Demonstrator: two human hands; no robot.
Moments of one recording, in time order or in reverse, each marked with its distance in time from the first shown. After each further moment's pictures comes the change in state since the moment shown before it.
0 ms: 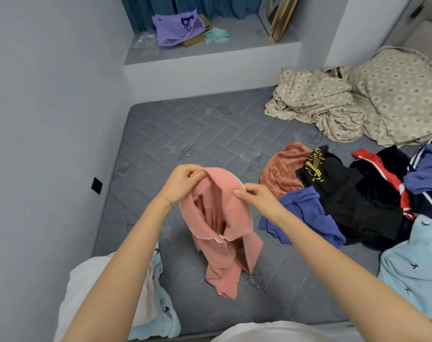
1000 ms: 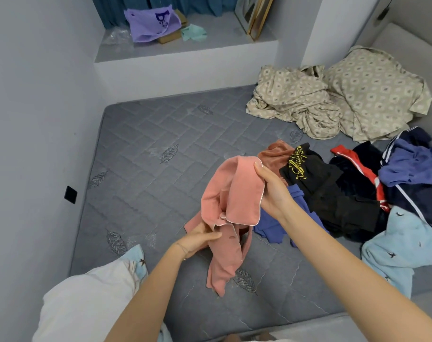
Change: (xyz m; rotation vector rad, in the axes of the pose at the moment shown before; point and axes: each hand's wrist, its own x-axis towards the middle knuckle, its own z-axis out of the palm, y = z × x) left_hand -0.032 -0.093 0.115 -0.707 -0.411 -0.511; right_hand 0.002 -0.040 -0.027 0.872 0.239 0.109
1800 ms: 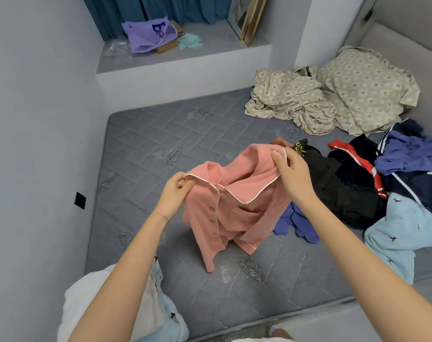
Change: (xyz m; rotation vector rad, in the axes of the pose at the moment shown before) left_hand -0.081 0.110 -0.032 0.398 0.397 0.476; right_hand -0.047 -0.014 0.004 -1.004 0.329 -0.595
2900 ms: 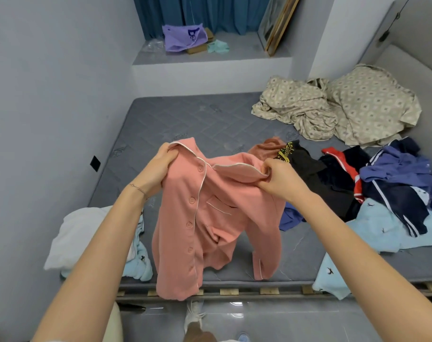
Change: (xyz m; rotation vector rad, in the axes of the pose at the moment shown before) left_hand -0.163 0.081 0.102 -0.166 0.141 -0.136; right_hand -0.096 0.032 -0.154 -0.578 -0.462 -0.241
